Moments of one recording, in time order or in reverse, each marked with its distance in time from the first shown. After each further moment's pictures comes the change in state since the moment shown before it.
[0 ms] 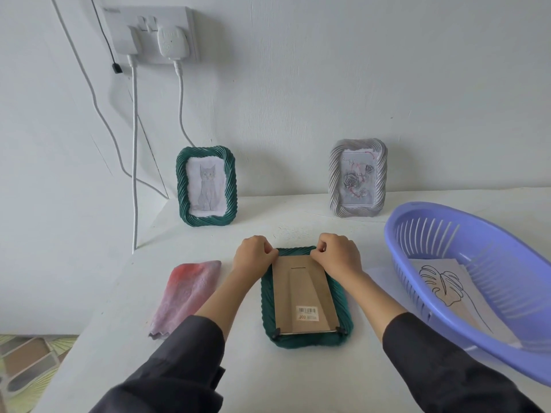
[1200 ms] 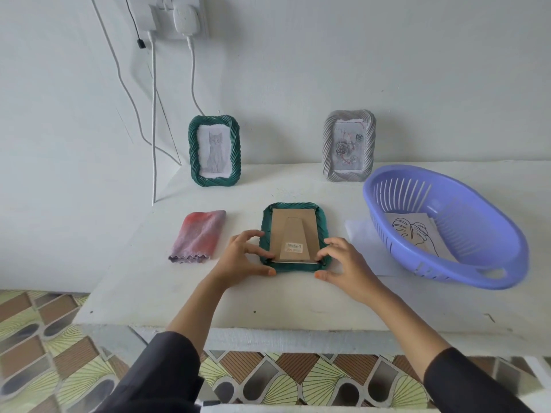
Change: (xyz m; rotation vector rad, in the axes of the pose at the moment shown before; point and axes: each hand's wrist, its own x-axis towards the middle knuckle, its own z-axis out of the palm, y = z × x) left_hand -0.135 -0.028 -0.005 -0.280 -0.156 0.153; right_hand -0.140 0.055 -0.018 0.206 -0.195 -0.283
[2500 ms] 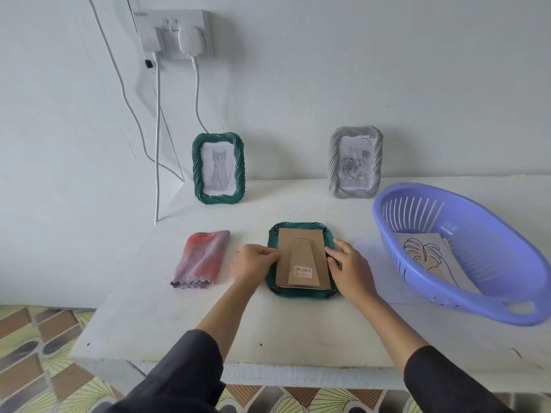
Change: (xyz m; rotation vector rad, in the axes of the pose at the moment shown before) left_hand 0.047 0.014 0.017 -0.159 0.344 -0.396; right_hand 0.051 0.005 0.015 -0.131 0.231 0.171
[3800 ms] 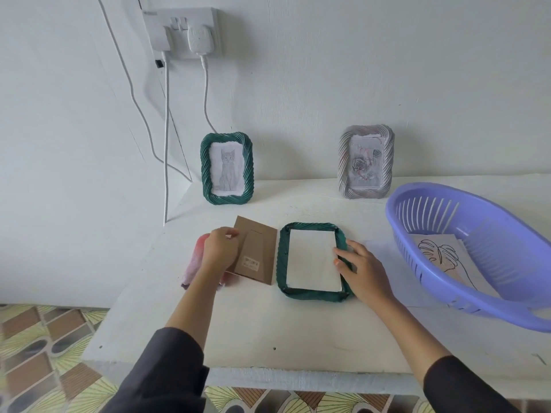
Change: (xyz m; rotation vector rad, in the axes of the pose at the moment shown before) left_hand 0.016 0.013 -0.078 0.170 0.088 -0.014; right_hand -0.002 0.001 -0.003 0.068 -0.037 0.027
